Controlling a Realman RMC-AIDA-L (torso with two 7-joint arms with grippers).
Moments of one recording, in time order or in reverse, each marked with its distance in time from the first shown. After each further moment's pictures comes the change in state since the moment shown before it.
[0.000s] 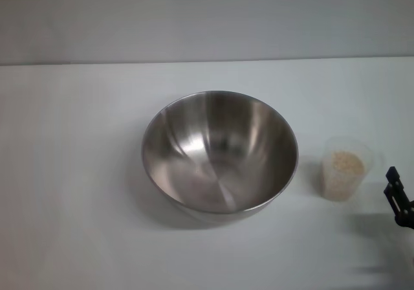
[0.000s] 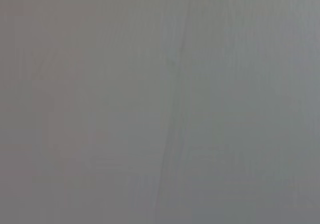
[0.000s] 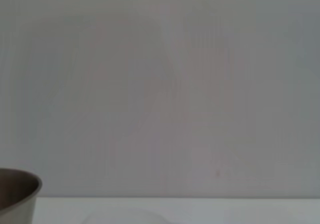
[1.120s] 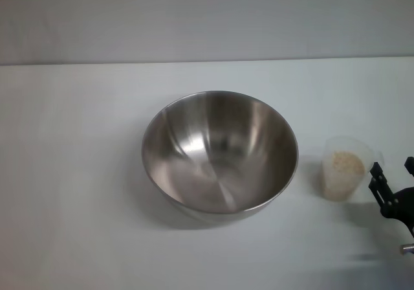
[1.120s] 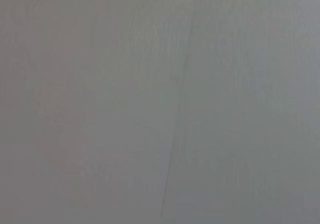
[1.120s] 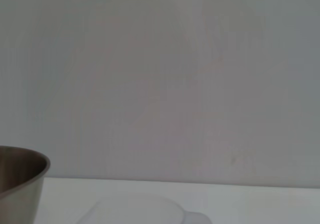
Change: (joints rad) left arm 0.016 0.001 -0.007 -0.002 0.000 0.043 -0.009; right arm 0.065 -0.003 0.000 -0.017 0.004 0.093 -0.003
